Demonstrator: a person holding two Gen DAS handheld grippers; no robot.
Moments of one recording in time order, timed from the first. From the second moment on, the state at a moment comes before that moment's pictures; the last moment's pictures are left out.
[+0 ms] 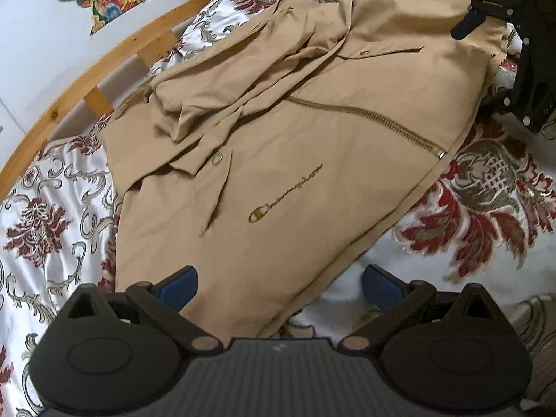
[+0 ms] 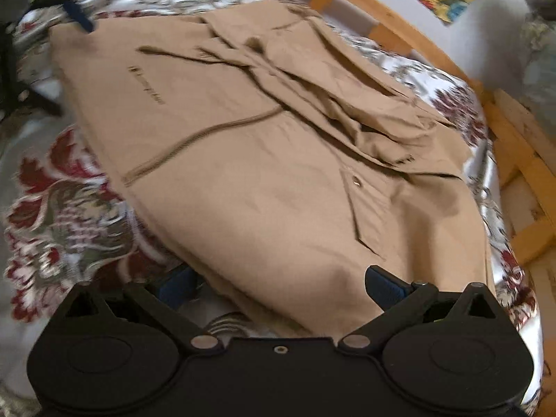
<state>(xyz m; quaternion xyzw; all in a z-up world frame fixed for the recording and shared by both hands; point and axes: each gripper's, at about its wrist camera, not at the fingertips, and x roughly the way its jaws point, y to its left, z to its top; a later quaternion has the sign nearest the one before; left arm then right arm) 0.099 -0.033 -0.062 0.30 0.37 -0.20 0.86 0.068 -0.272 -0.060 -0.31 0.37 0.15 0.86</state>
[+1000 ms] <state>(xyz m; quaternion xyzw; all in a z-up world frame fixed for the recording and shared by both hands) 0.124 0.018 -0.045 0.31 0.34 -0.08 0.88 0.062 -0.273 -0.030 -0.22 0.32 0.18 0.90</state>
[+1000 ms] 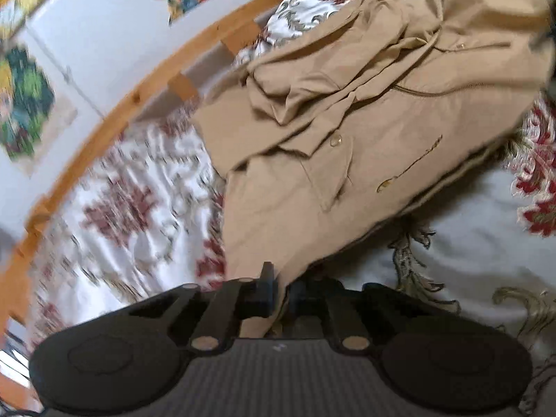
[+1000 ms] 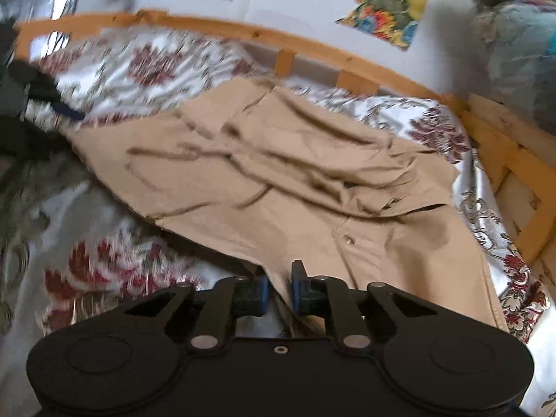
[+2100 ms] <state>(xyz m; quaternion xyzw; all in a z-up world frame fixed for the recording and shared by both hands) 0.201 0.100 0.113 0.14 0.37 0.00 0.92 0.134 -0.263 0.074 -0.27 0.25 0.10 0.92</state>
